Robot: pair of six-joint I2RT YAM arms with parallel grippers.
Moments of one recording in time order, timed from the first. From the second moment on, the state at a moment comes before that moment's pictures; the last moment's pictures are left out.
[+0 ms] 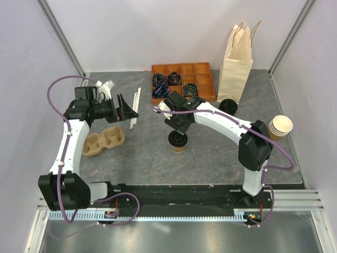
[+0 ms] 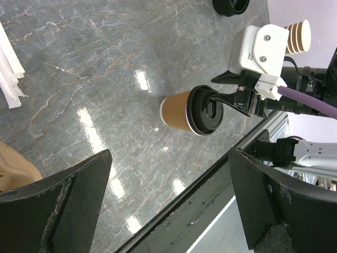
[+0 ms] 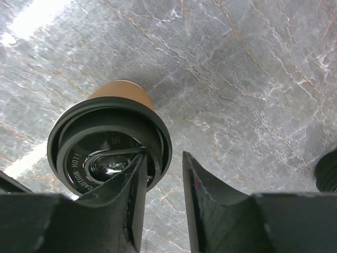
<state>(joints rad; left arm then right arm) 0.07 1.25 1.15 -0.72 0.81 -0.18 0.80 1.88 1.63 -0.93 0.04 -0.21</state>
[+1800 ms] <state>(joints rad) -0.26 1.08 0.60 -0.03 0.95 -0.58 0.72 1.83 1.62 -0.93 -0.16 -0.25</state>
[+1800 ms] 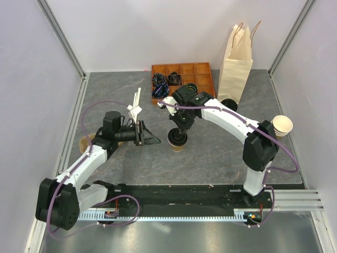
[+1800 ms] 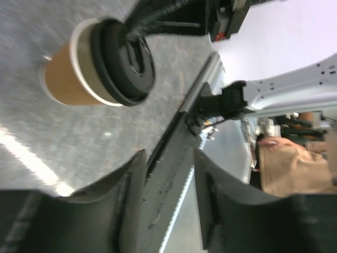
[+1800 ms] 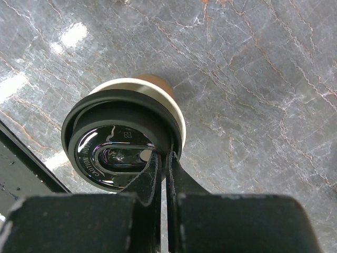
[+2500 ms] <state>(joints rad) -0.43 1.38 0.58 0.38 0.88 -0.88 0.72 1.86 1.62 -0.91 -0.14 -0.24</state>
